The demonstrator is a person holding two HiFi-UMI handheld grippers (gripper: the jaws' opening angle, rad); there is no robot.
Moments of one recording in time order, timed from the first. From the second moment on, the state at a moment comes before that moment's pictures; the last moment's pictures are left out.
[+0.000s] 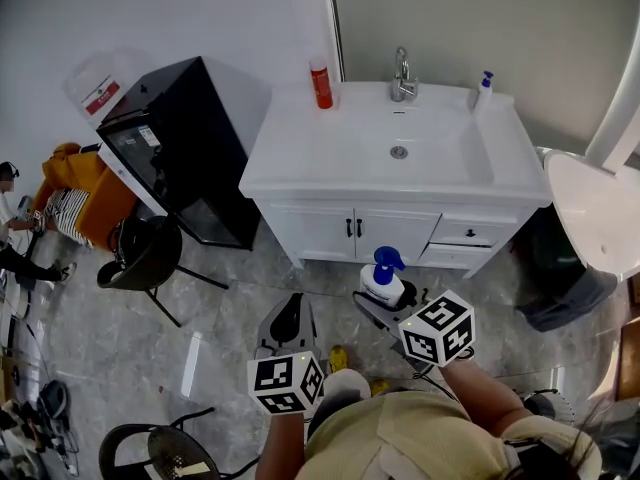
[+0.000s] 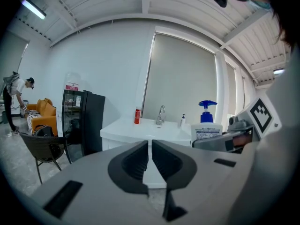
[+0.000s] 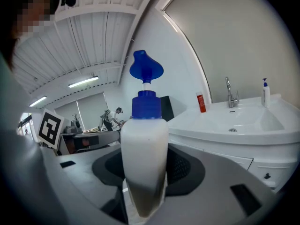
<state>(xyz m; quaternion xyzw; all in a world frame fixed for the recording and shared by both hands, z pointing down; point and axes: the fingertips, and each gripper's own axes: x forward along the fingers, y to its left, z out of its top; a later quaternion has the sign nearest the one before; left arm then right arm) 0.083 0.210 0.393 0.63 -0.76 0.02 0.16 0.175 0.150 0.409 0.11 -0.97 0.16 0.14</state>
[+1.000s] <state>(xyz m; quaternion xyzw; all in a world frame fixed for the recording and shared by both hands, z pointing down) -0.043 0.133 0.399 0.66 -0.73 0.02 0.18 0.048 0.084 0.407 0.15 -0.96 0.17 0.15</state>
